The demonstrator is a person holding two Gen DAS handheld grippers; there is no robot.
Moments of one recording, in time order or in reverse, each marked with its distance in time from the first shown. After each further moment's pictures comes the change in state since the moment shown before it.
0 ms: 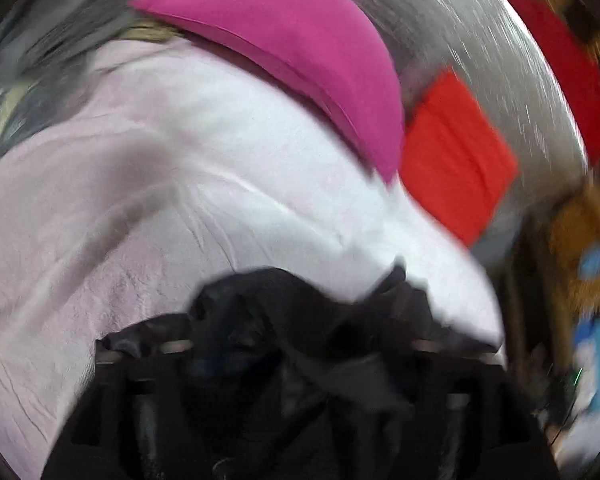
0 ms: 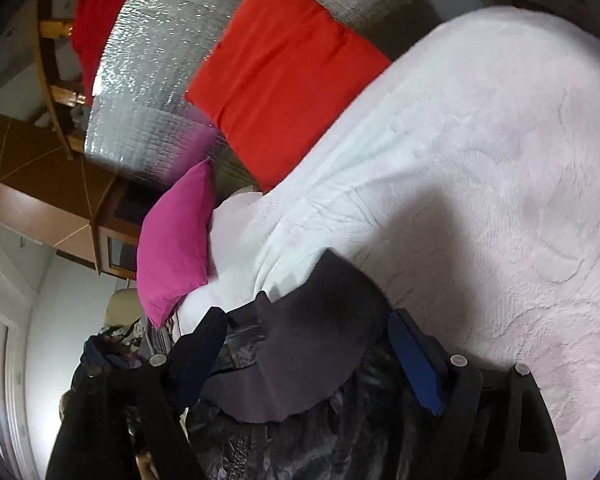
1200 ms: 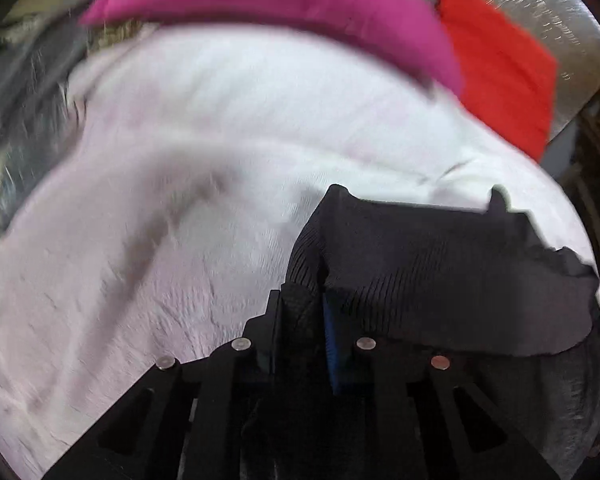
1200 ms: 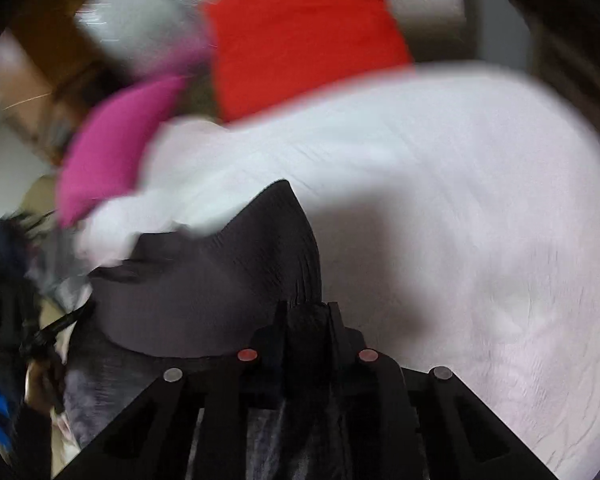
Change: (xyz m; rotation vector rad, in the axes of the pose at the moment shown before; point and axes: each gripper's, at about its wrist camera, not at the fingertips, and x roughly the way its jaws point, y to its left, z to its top) left arm 0.073 0.005 -0.007 0.367 0.157 0.280; right arm 0.064 -0.027 -0.020 -0.331 0.226 -0.353
